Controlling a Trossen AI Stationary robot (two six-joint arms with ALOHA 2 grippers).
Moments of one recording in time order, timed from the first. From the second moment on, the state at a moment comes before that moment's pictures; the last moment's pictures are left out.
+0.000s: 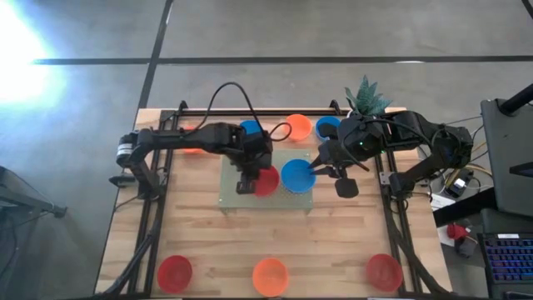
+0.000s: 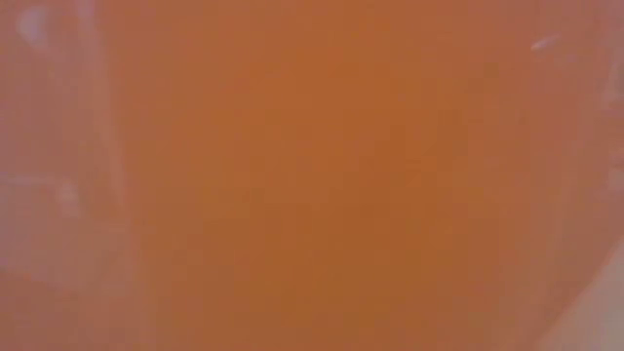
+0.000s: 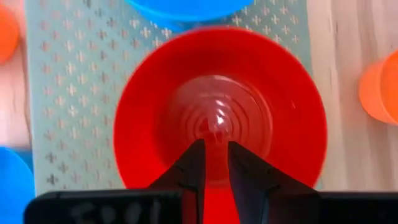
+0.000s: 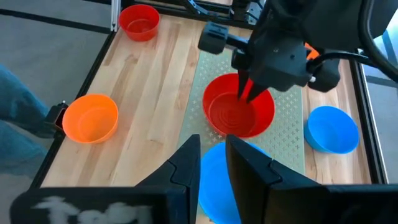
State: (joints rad) left arm 0.09 1.71 1.68 -1.08 0.14 0.12; right arm 0.11 1.45 1.88 -1.17 -0.05 -0.06
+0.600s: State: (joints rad) left arm 0.09 1.71 1.63 -0.93 0.01 0.14; right arm 0.11 1.45 1.88 -1.17 -0.05 -0.06
